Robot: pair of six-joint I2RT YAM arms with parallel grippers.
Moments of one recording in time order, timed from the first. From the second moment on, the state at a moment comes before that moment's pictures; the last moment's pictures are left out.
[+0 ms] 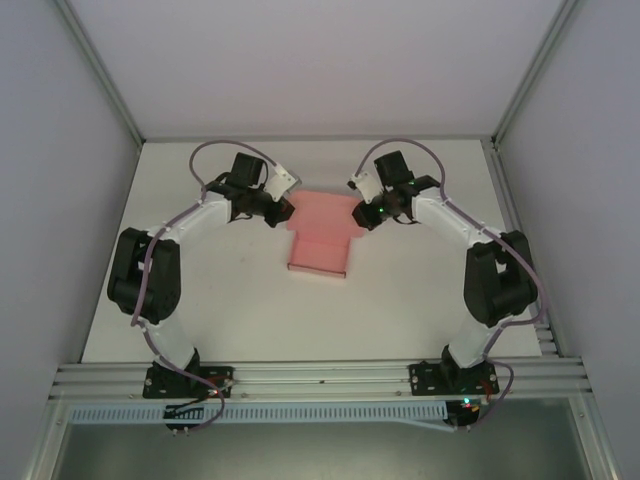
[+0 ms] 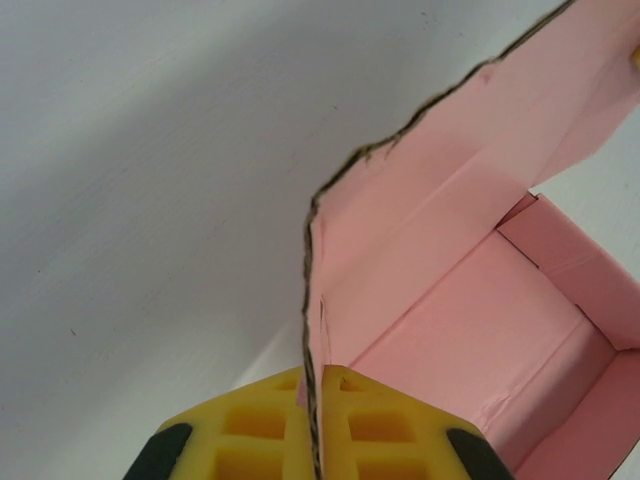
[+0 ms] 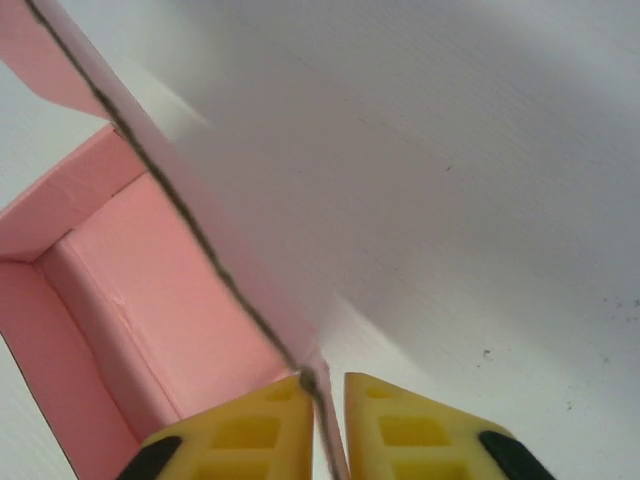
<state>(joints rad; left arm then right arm) -0.41 1.77 1.29 -0.43 0.44 0.30 0.41 1.72 1.32 -0.64 -0.32 -0.22</state>
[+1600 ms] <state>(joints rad) -0.63 1.78 1.10 0.10 -0.23 -0.57 0.63 1.72 1.03 0.07 0.29 0.54</state>
